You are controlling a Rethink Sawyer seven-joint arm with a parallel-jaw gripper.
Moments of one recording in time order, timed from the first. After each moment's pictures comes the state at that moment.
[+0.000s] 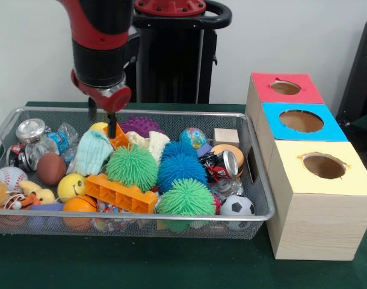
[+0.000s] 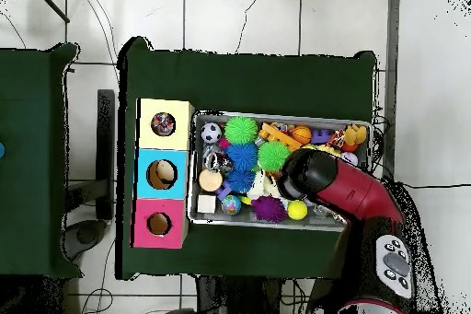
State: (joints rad) arm -0.30 -0.50 -0.28 1.57 0.10 0.63 1.99
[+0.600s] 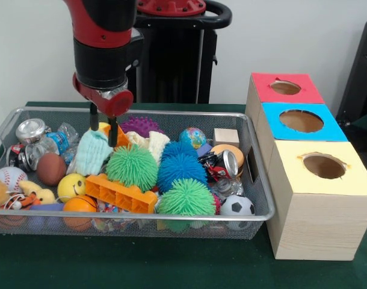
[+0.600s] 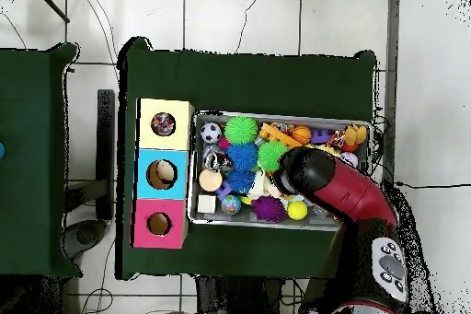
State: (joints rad) arm -0.28 -0.51 -0.28 1.59 0.19 0.56 1.99
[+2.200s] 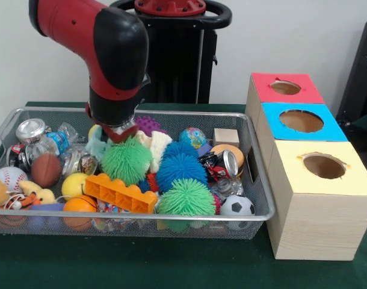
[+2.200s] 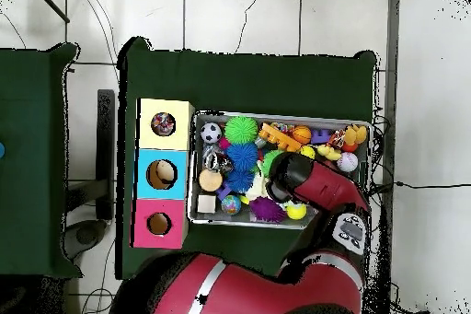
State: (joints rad) arm -0.19 -0.26 -0.40 1.50 0.21 0.63 1.99
